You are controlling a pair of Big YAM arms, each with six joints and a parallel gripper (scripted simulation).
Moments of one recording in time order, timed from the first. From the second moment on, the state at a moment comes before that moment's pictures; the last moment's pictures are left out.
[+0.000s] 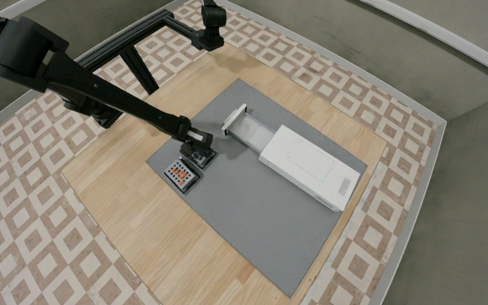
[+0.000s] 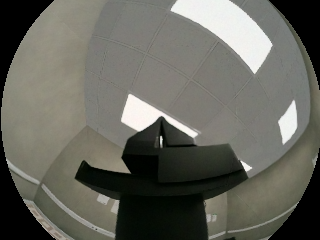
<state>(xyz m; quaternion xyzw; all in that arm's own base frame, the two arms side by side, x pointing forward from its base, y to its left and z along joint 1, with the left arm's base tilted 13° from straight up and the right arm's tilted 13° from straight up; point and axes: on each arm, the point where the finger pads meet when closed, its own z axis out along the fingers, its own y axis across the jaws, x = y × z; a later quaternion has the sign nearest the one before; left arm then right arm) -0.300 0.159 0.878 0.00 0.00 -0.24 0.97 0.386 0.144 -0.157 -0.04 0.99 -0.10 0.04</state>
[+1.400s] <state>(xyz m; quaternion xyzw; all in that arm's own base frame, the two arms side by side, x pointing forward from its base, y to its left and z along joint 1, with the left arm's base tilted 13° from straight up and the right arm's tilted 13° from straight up) -0.300 0.159 0.878 0.00 0.00 -0.24 0.97 0.385 0.144 -0.157 -0.04 0.99 -0.10 0.04</state>
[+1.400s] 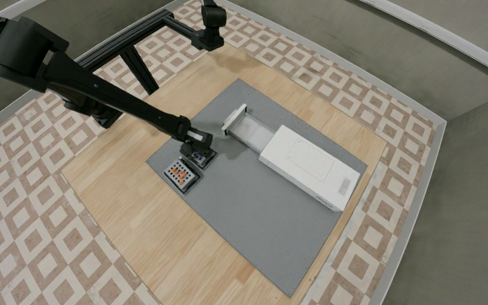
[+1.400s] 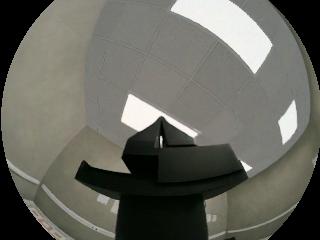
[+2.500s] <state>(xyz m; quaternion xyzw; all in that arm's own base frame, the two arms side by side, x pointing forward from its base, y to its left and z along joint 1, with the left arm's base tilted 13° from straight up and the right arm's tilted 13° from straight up) -0.300 0.159 0.878 0.00 0.00 -0.24 0.97 0.385 0.144 -0.158 -0.04 0.99 -0.10 0.04</state>
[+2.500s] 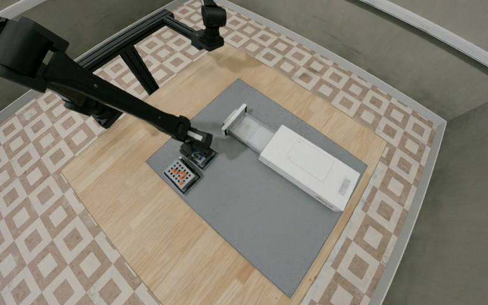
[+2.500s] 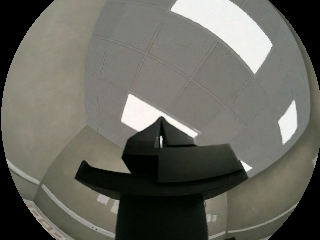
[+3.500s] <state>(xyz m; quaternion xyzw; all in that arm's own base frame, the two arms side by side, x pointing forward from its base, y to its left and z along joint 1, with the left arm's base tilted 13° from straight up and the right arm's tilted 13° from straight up) -0.300 0.159 0.878 0.00 0.00 -0.24 0.97 0.385 0.144 -0.158 -0.04 0.99 -0.10 0.04</state>
